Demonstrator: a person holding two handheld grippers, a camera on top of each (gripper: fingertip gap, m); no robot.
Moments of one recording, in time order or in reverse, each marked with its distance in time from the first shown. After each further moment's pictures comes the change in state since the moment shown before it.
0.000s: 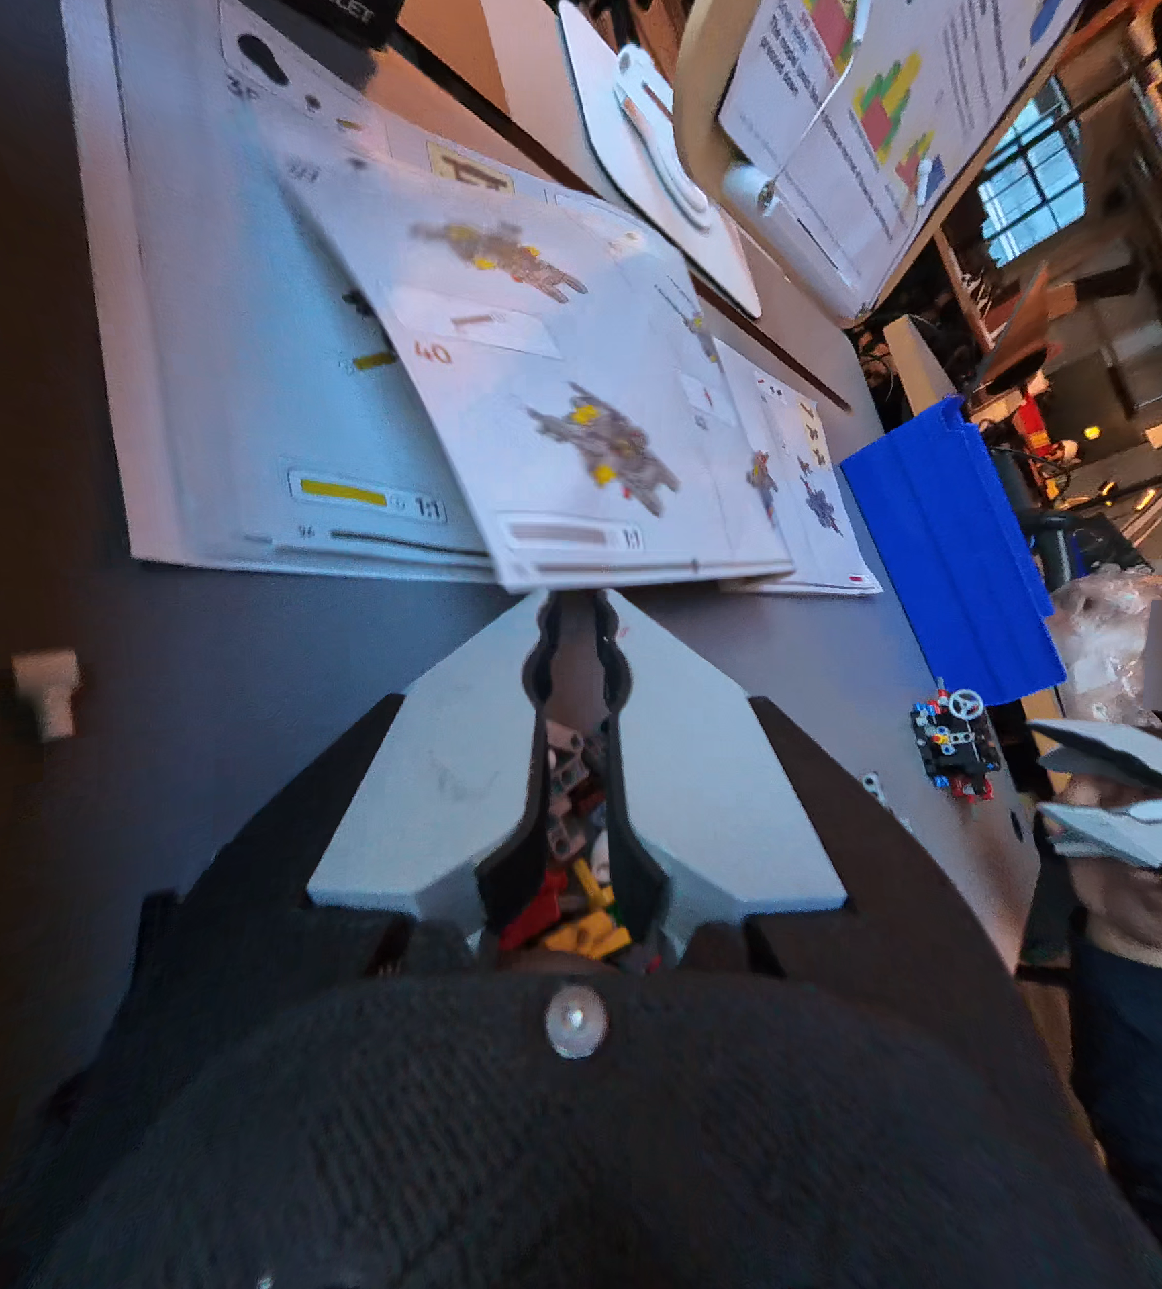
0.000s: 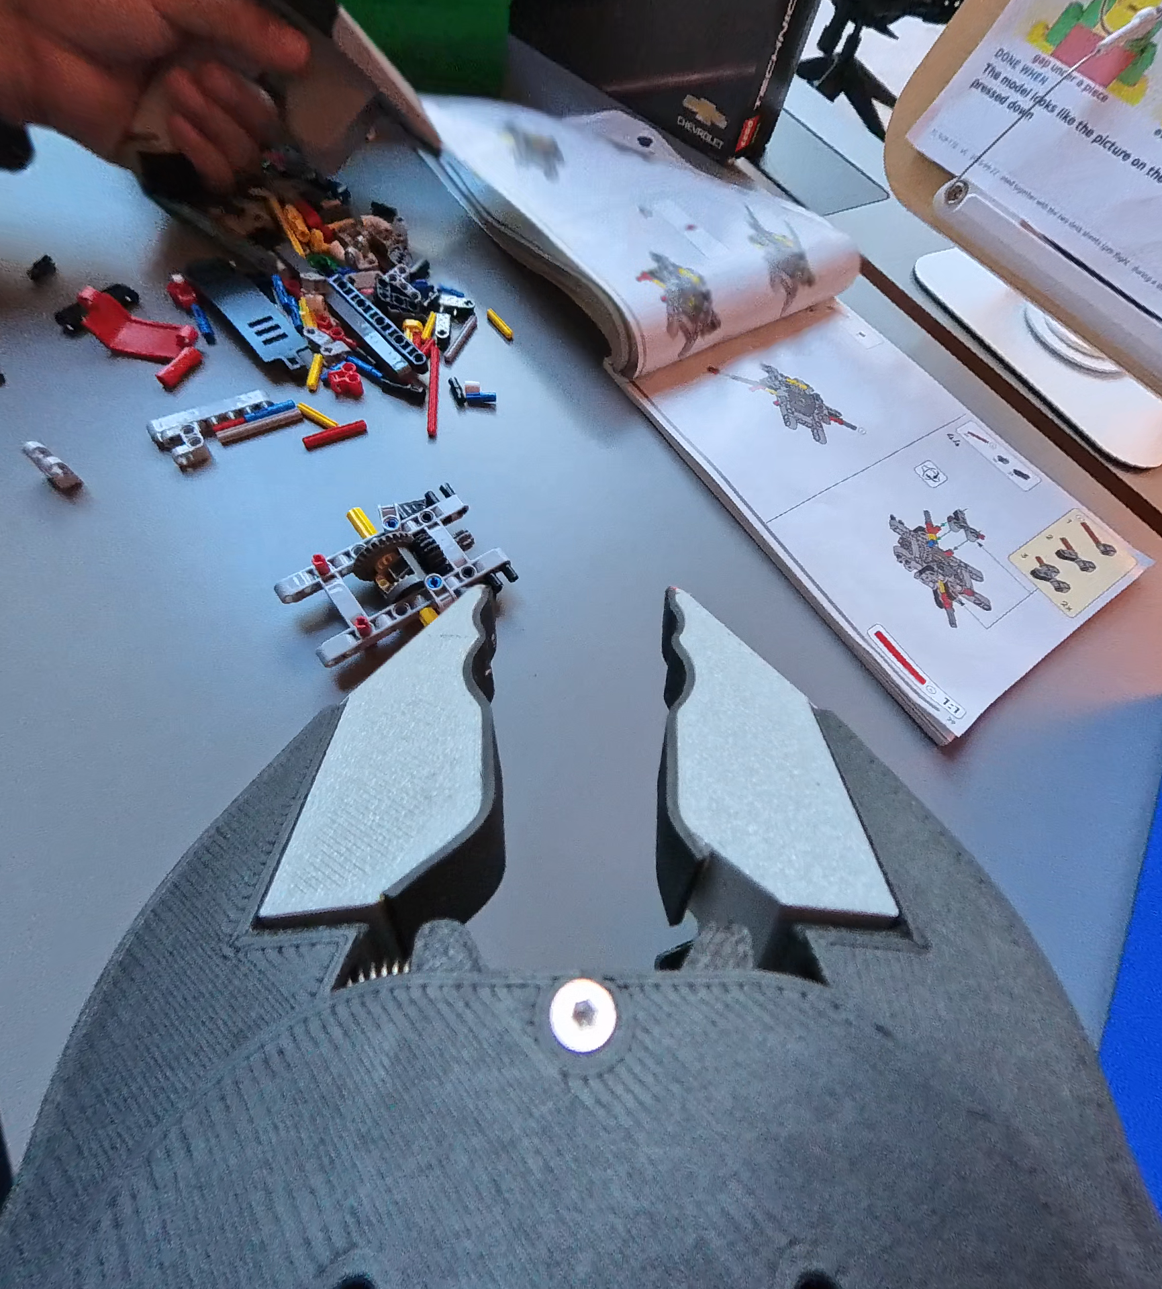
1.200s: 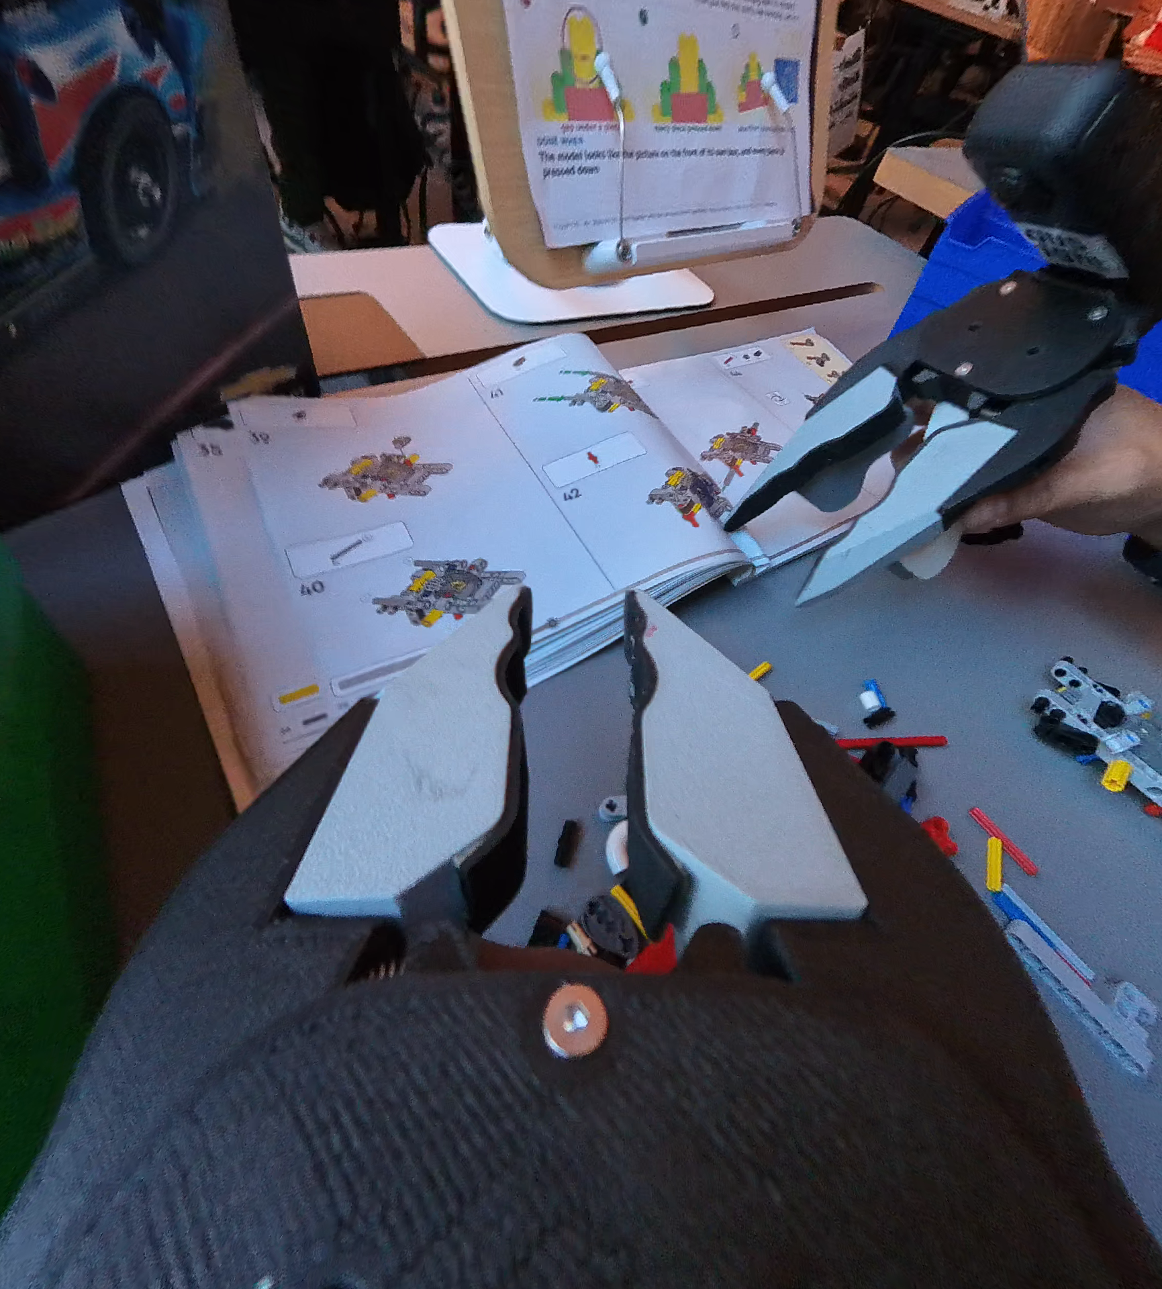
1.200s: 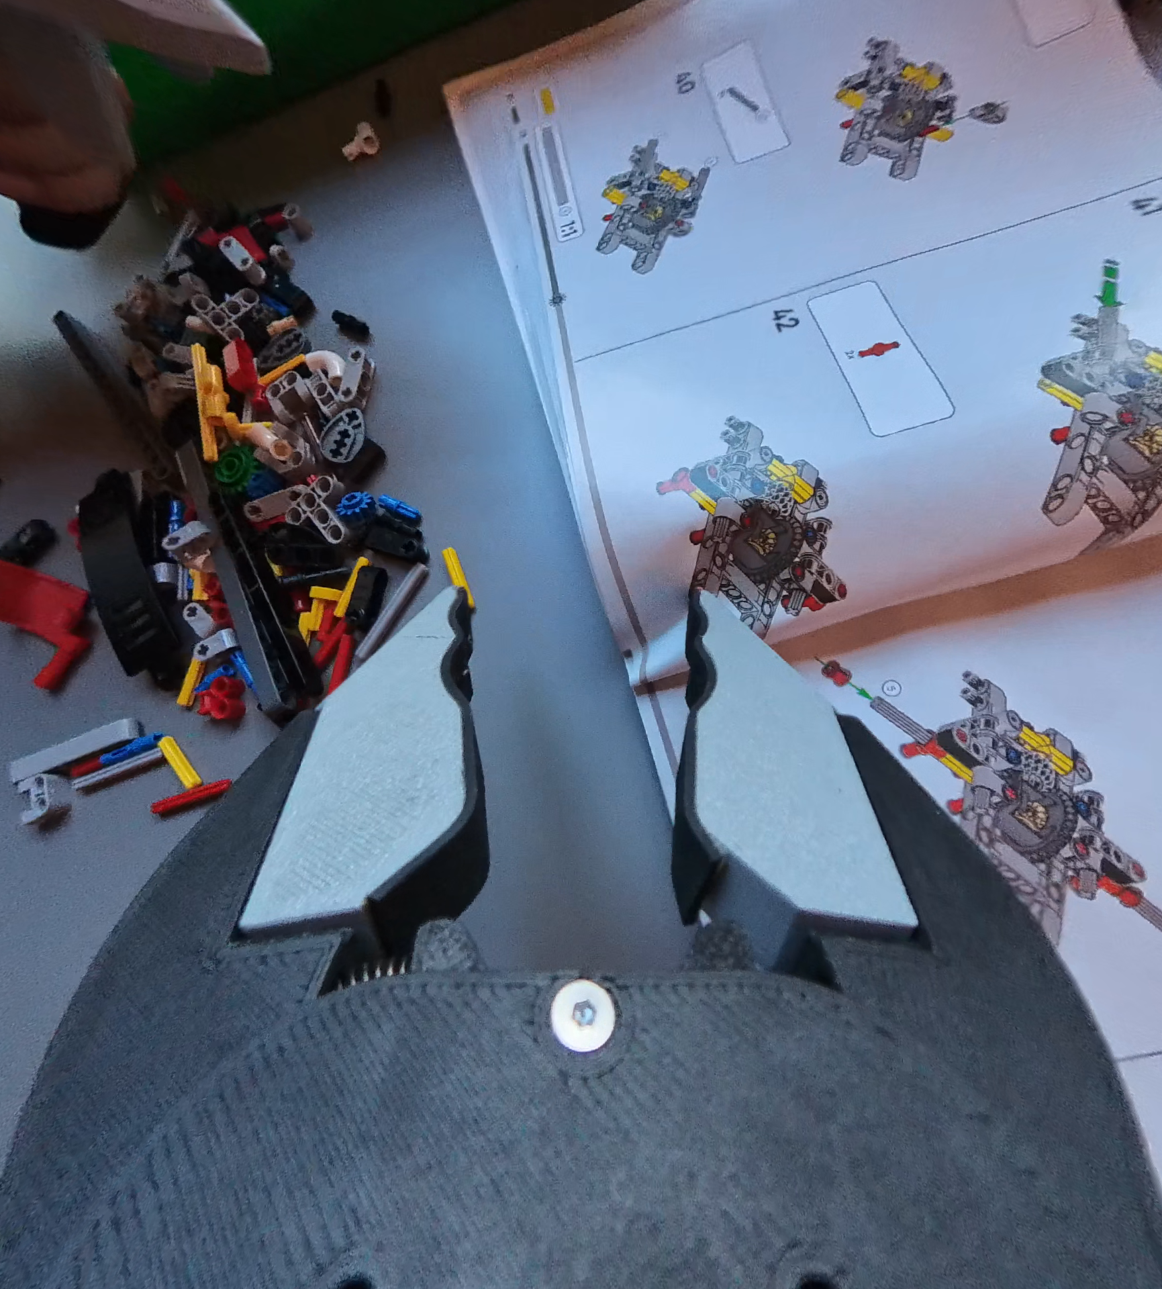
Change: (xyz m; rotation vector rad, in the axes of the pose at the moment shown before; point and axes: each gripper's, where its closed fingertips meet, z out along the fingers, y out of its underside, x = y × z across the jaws) left arm 0.032 -0.037 -0.016 0.062 -0.035 0.631; right arm 0.001 -0.064 0.225 -0.240 -0.430 0.103
